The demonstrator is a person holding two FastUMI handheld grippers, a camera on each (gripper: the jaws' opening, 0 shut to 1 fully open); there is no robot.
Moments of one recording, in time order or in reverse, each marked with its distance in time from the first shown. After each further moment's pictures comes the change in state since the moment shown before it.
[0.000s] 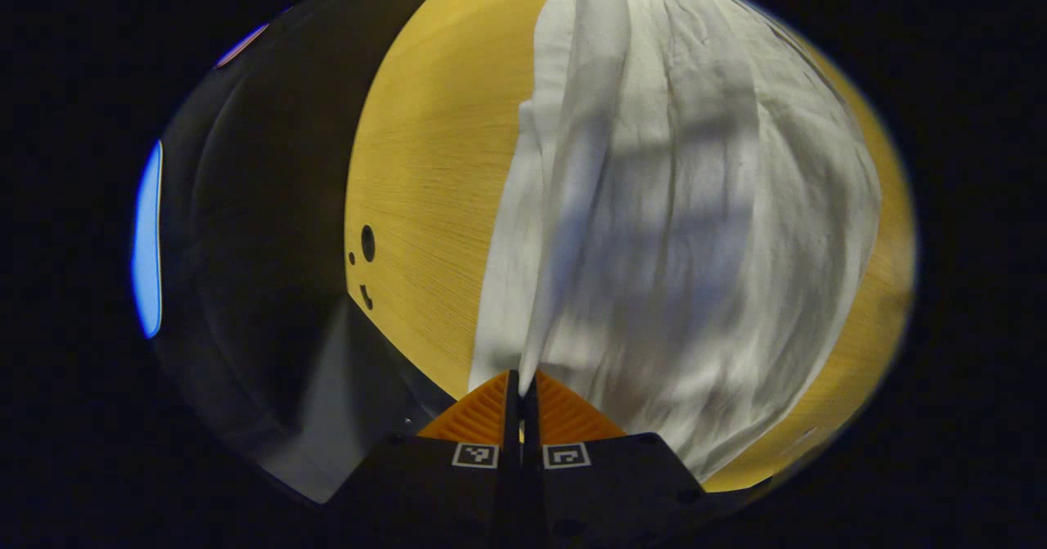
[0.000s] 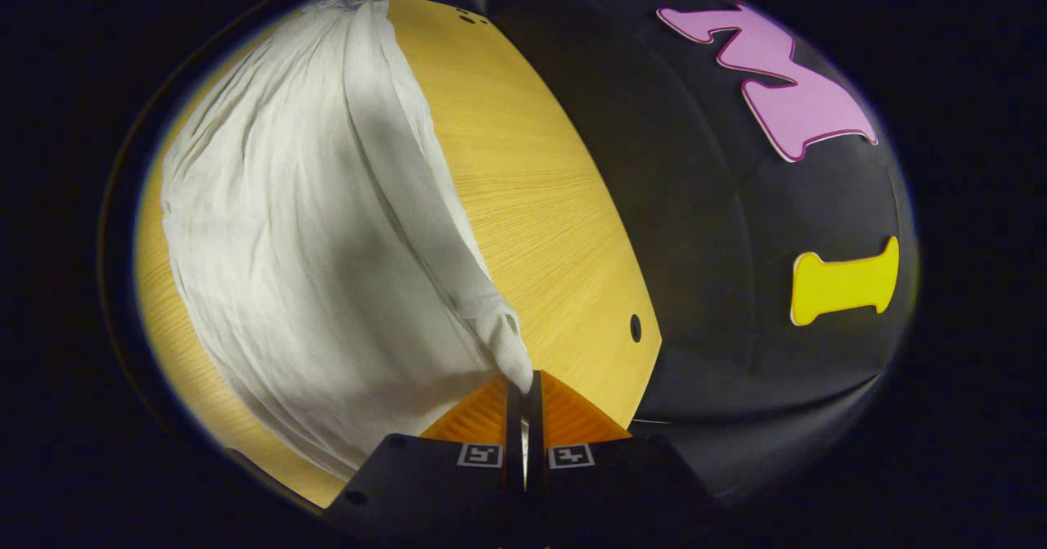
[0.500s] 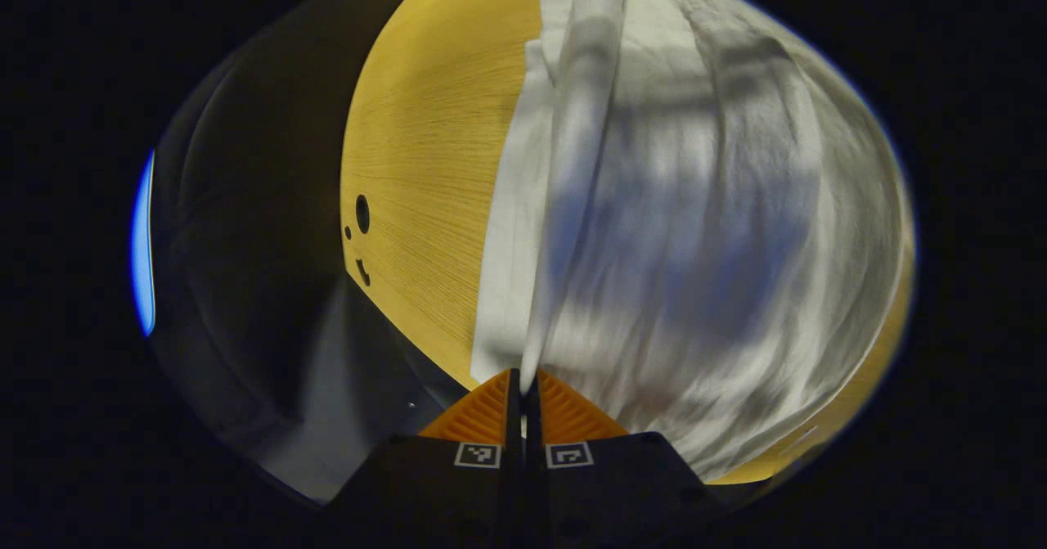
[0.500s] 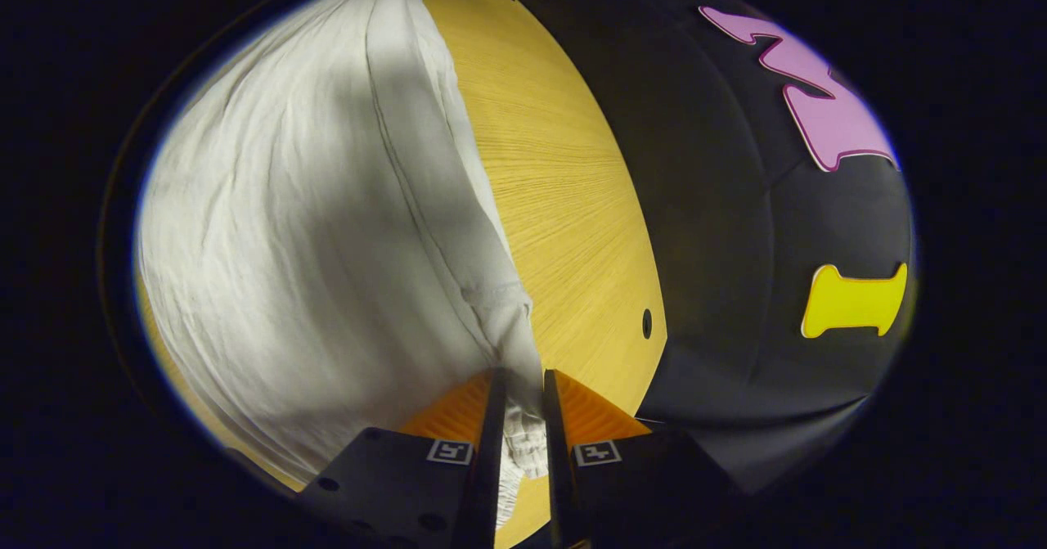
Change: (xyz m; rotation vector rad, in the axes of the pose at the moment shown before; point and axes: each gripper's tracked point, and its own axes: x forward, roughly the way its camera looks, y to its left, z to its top) left arm 0.014 0.005 -0.025 0.010 0.083 0.019; right arm 0.014 -0.002 -0.008 -0.077 0.064 -0.051
